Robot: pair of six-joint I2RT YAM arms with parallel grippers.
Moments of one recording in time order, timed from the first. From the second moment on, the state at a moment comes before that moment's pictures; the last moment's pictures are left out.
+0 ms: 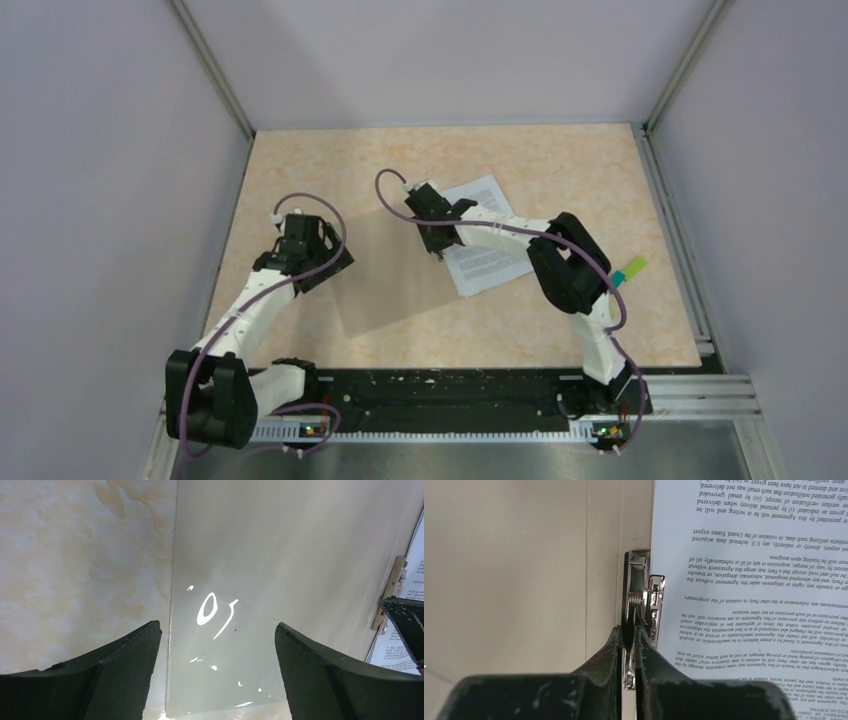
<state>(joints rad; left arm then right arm) -0.14 1.12 0.70 -0.51 -0.10 -0.68 0.83 2.12 1.57 -0.47 0.27 0.31</state>
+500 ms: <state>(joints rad) -0.07 1.19 0.70 -0.48 0.01 -0.63 0.67 2.08 1.48 -0.36 -0.13 0.34</state>
